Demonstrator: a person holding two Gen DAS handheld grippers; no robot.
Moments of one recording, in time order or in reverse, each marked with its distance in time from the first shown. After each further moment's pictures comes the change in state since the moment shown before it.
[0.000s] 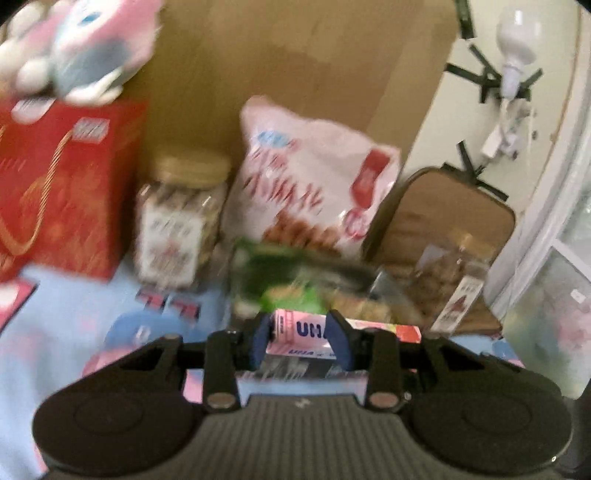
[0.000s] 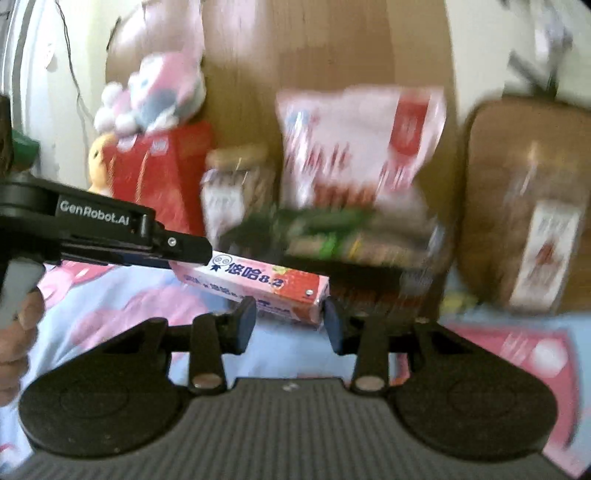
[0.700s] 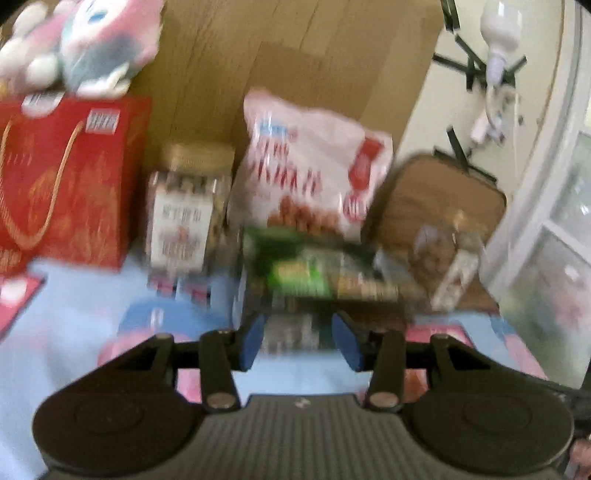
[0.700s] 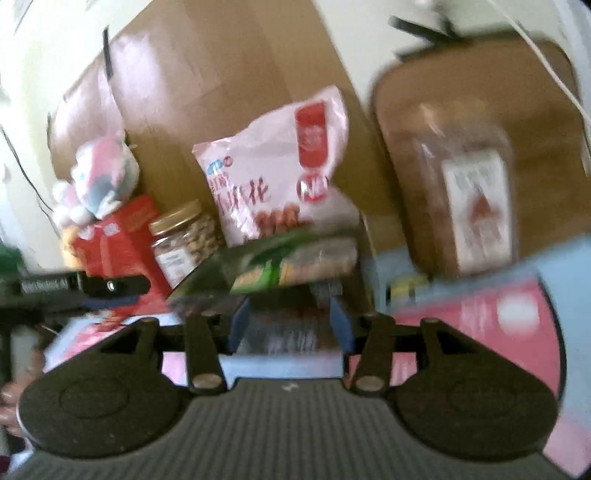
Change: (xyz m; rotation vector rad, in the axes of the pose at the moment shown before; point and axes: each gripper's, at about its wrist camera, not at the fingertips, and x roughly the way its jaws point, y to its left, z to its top) left arm -0.029 0.018 -0.039 0.021 0.050 -0.018; right arm -0.045 -0.078 -0.033 0.441 0.016 0.109
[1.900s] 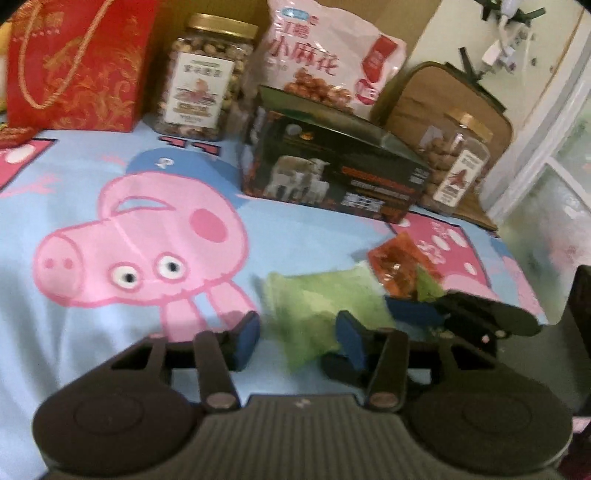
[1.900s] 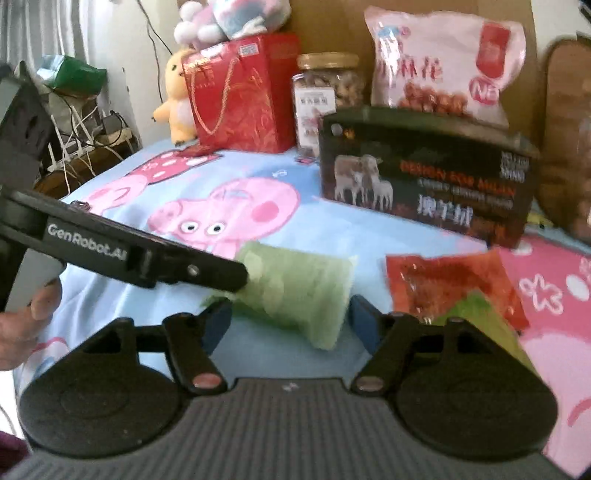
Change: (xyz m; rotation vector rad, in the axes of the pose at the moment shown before) left arm 0.000 0.009 -0.067 -0.065 0.228 -0.040; right arm 0.040 0.083 -0.068 -0.486 0.318 0.108
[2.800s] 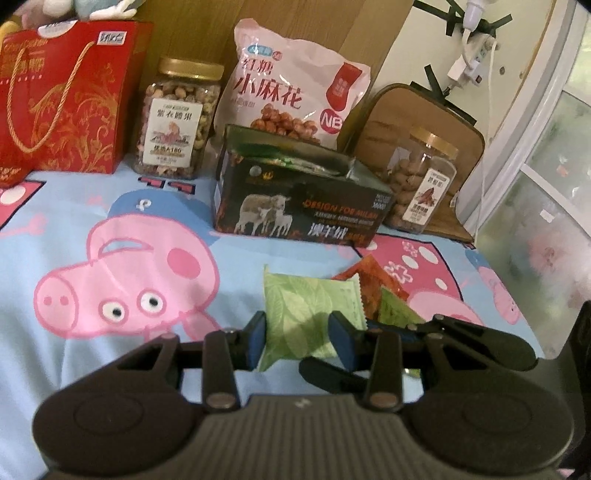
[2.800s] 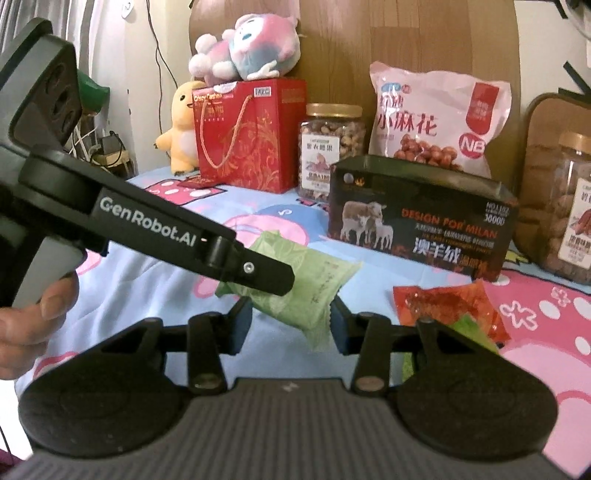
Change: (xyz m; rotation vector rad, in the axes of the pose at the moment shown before) left arm -0.026 -0.024 0.010 0.053 -0.085 -0.010; right arm -0.025 0.029 -0.001 -0.029 -0.143 -0.091
